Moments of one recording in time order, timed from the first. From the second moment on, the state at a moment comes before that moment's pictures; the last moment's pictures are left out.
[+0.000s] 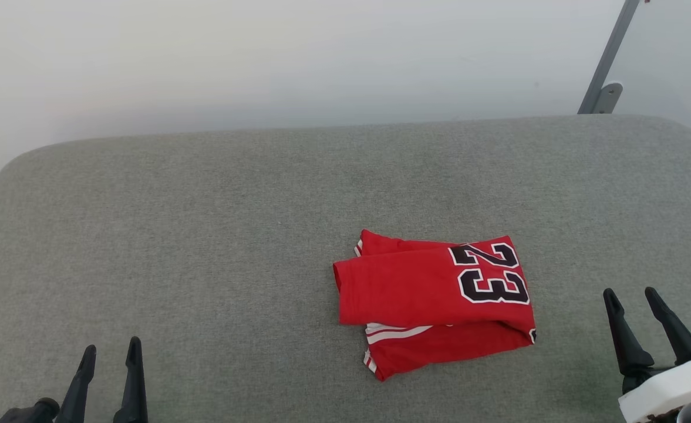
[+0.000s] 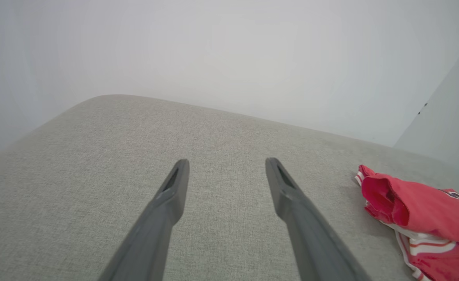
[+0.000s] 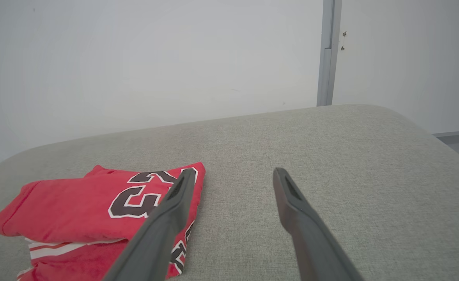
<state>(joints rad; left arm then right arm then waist) 0.17 0.19 0.06 0.13 -0.43 -0.13 -0.26 -0.03 -0.41 0.13 0.31 0.61 0.13 -0.25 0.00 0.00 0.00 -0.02</state>
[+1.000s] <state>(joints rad) 0.17 0.17 0.08 0.09 -0.38 -0.13 -0.26 0.09 -0.29 0.06 0.20 0.51 0.13 -0.26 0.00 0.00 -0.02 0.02</state>
